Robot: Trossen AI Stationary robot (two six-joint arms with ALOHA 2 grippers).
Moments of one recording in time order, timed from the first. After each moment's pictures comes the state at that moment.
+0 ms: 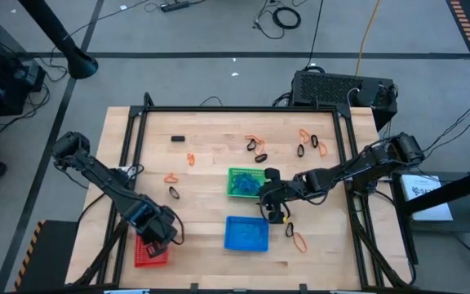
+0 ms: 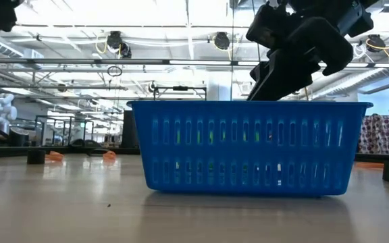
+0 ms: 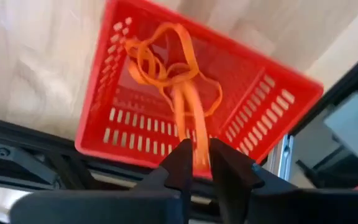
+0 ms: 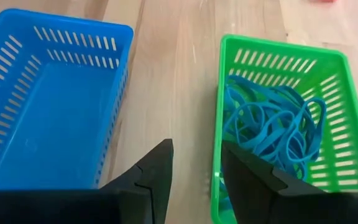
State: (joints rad) left arm -0.67 1.44 1.03 -1.09 0.34 -1.22; right arm 0.23 1.53 0.81 -0.07 0.15 0.11
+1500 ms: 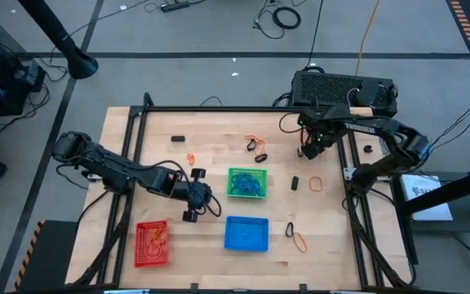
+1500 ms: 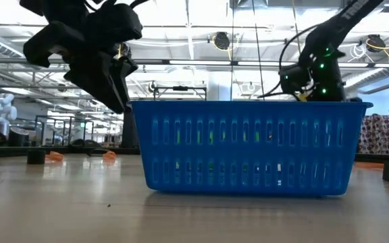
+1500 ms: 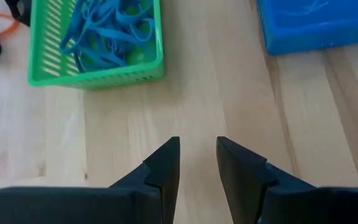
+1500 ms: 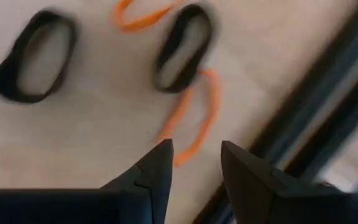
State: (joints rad) left arm -0.26 1.44 0.84 -0.38 -0.16 0.01; right arm -0.75 1.46 0.84 -1.03 0.24 0.28
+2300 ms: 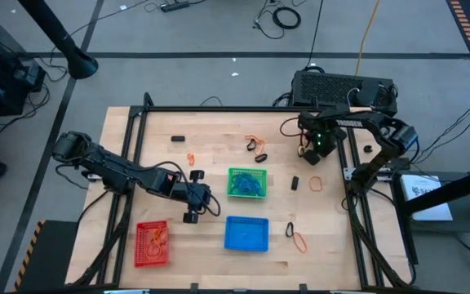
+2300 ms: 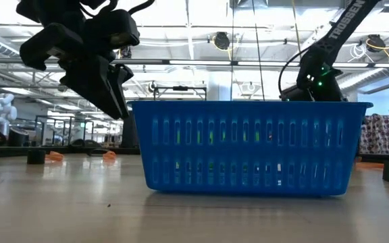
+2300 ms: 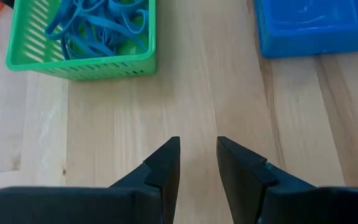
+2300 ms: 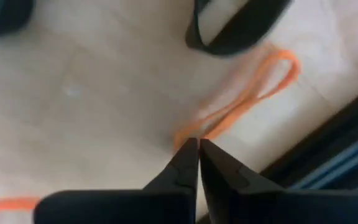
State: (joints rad) left arm -0.26 1.44 0.79 -0.31 -0.14 -0.07; right arm -0.82 1.61 0.80 -1.02 0.12 0.14
